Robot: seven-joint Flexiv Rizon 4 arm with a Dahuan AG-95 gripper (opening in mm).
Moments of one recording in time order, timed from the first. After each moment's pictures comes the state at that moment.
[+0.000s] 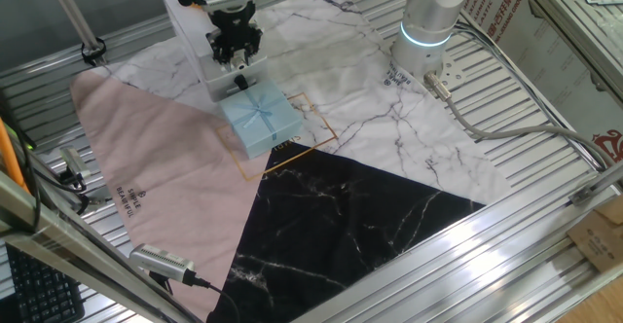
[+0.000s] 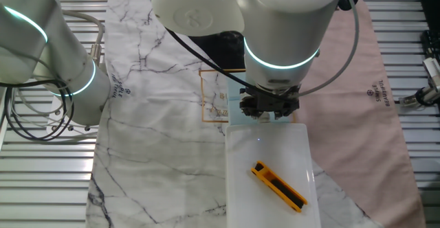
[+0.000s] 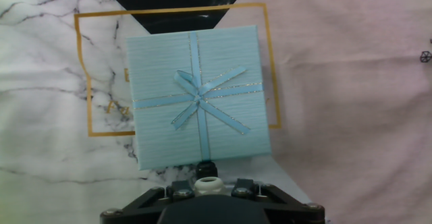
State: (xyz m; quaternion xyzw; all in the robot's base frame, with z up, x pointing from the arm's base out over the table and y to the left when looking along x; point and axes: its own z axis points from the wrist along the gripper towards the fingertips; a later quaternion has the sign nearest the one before) arm 0.461 -0.106 0.157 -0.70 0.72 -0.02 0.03
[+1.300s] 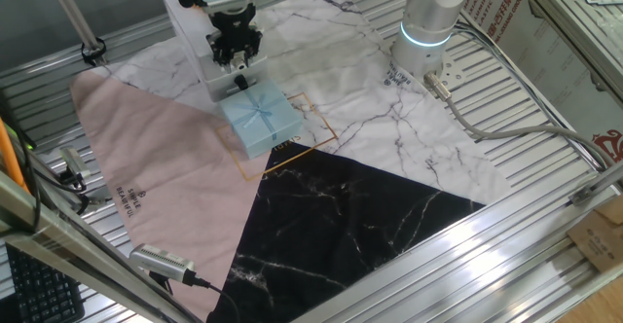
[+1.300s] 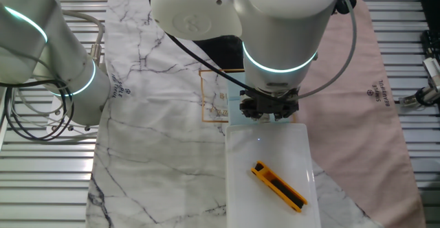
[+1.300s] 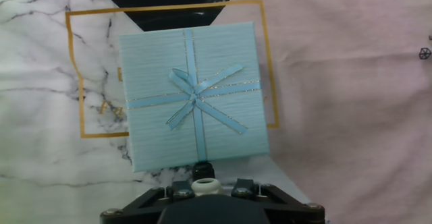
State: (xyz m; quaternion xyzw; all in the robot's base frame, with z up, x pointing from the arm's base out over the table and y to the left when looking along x) arm 0.463 -0.107 0.152 -0.69 0.72 -0.02 0.03
